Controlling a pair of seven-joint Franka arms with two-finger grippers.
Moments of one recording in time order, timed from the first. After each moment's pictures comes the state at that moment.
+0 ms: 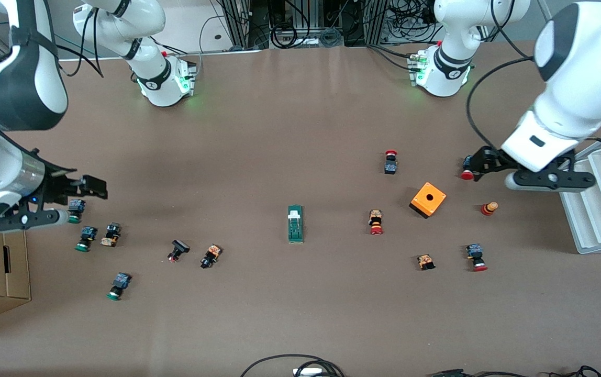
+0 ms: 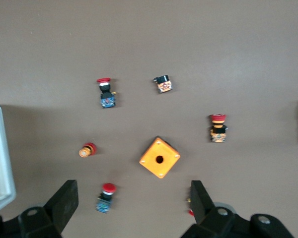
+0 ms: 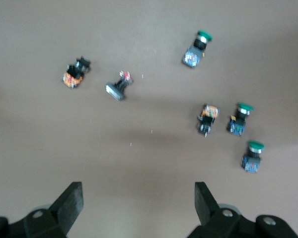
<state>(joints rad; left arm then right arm) -0.06 0.02 -0.18 -1.71 0.04 1.77 -0.20 0.13 0.16 -0.09 -1.63 0.02 1.70 -0.06</state>
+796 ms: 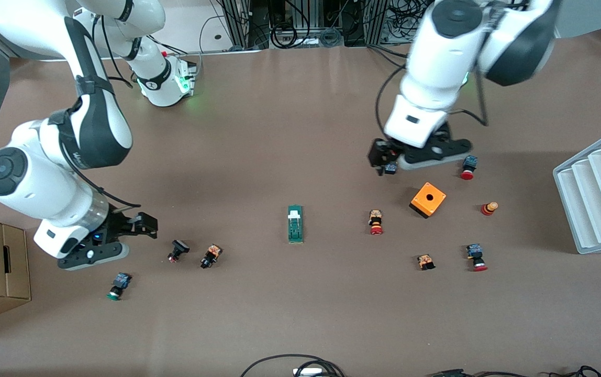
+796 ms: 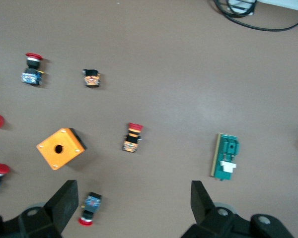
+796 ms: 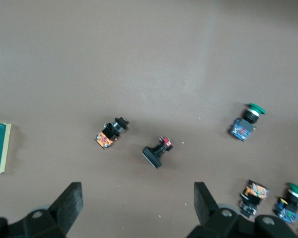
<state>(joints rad) -0.07 0.05 -0.54 -1.78 0.15 1.98 -0.89 0.24 0.31 -0.07 -1.62 0.07 2.02 -0.06</state>
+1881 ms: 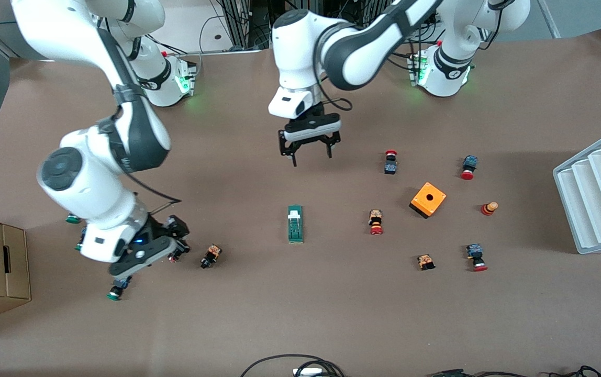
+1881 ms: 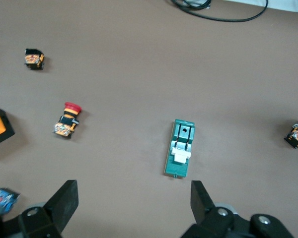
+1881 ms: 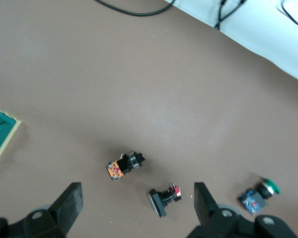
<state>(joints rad) -0.47 0.33 -0.57 -1.78 0.76 2.10 -1.63 0.34 0.37 -0.07 -1.61 0.03 2.20 -0.29</state>
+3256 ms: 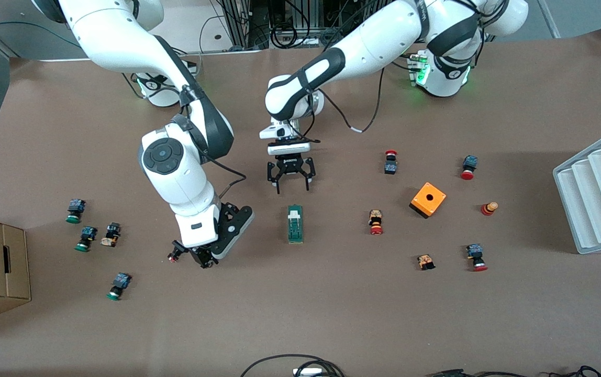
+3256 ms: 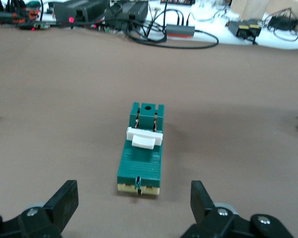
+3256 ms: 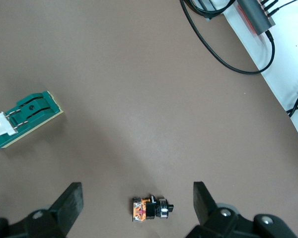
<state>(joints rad) -0.70 0.86 -0.50 -1.73 1.79 1.95 -2.44 0.52 0.45 -0.07 -1.61 -0.03 2.33 -0.52</state>
